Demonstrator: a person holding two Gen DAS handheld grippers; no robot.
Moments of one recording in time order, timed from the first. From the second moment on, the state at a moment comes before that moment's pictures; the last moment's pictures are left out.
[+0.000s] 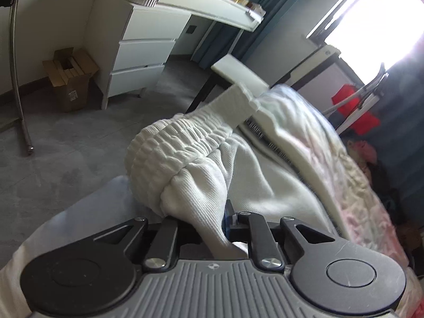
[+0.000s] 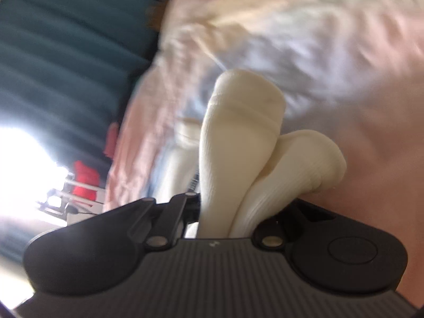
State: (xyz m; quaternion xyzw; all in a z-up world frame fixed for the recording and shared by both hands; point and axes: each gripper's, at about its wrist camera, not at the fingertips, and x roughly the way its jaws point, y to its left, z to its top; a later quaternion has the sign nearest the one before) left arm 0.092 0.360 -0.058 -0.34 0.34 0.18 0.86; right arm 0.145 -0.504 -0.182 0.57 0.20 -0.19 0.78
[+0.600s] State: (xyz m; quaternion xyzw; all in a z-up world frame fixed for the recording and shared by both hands) left arm 0.057 0.285 0.018 -0.14 0.35 0.13 0.92; right arm 0.140 -0.508 -0.207 0.66 0.16 -0.09 0.73
